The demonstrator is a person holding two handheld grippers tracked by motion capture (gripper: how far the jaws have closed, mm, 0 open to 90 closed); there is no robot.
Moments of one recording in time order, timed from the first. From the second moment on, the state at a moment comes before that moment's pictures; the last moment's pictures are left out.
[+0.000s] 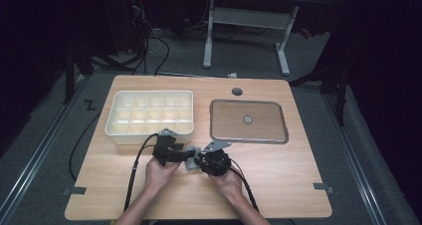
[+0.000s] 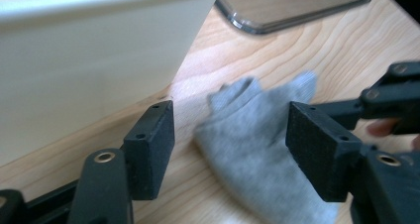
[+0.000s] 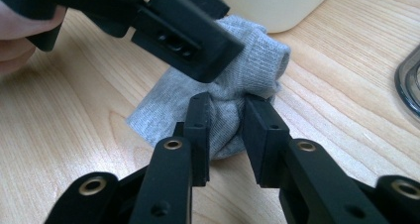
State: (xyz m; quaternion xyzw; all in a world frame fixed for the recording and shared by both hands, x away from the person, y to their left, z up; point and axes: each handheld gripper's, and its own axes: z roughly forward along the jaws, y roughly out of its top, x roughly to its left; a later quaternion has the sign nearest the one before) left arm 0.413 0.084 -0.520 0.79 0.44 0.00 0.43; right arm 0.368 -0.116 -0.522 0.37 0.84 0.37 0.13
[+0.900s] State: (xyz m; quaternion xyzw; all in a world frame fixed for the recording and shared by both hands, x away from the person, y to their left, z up) left arm 0.411 0.069 -0.524 0.80 0.44 0.01 0.40; right arm 0.356 -0.157 -0.510 0.39 0.82 0.38 0.16
